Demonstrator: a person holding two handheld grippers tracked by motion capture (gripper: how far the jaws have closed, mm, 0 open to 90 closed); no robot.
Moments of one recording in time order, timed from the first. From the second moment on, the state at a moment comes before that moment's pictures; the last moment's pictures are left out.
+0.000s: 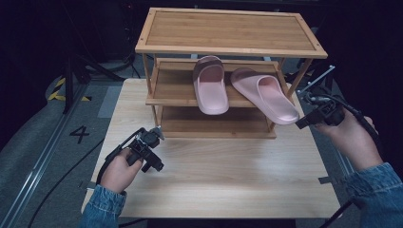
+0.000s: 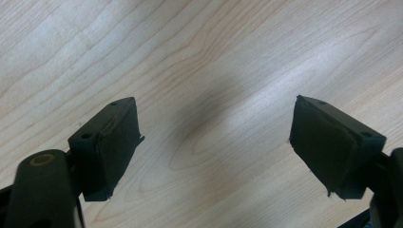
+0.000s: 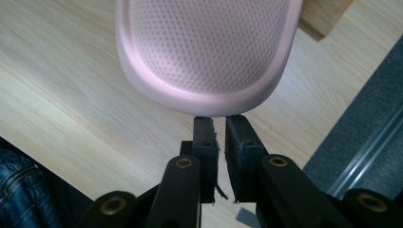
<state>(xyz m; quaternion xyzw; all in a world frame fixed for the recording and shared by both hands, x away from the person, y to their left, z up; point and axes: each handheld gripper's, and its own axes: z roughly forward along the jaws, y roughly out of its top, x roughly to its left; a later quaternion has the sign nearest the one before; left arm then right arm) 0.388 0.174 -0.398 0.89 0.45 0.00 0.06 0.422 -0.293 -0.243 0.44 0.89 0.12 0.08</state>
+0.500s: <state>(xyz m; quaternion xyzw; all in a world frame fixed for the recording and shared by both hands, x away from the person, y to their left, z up) 0.374 0.195 -0.397 0.88 0.47 0.01 0.06 0.447 -0.258 -0.246 0.42 0.89 0.14 0.06</state>
